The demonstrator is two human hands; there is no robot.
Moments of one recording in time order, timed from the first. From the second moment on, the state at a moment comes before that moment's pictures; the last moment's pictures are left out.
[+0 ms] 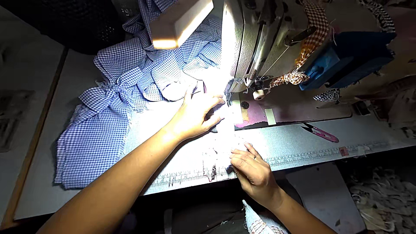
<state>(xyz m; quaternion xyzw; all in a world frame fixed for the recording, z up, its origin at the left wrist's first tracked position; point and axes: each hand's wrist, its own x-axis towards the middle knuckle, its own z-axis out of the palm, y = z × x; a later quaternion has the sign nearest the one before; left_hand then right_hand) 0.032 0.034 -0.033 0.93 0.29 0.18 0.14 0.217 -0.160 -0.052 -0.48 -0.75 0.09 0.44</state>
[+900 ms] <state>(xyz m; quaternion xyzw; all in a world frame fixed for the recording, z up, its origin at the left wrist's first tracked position) 0.041 0.101 -0.024 0.93 0.28 0.19 0.15 0.225 -0.092 -0.051 -0.50 -0.75 0.07 0.42</state>
